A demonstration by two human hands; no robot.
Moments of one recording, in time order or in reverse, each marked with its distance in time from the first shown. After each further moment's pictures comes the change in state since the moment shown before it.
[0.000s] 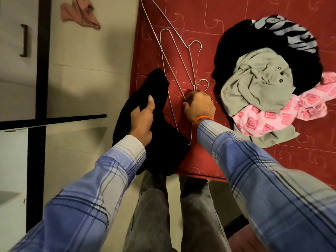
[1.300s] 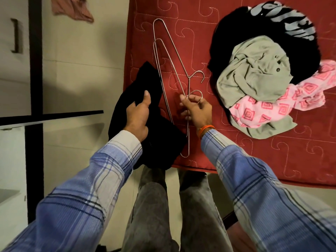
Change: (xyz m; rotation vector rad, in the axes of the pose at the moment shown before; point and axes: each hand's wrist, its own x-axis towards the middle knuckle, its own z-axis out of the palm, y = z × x) left_hand 0.004 -0.009 0.000 -0.037 -0.015 -0.018; right_hand -0.029 0.030 0.023 1.141 -0.033 0.274
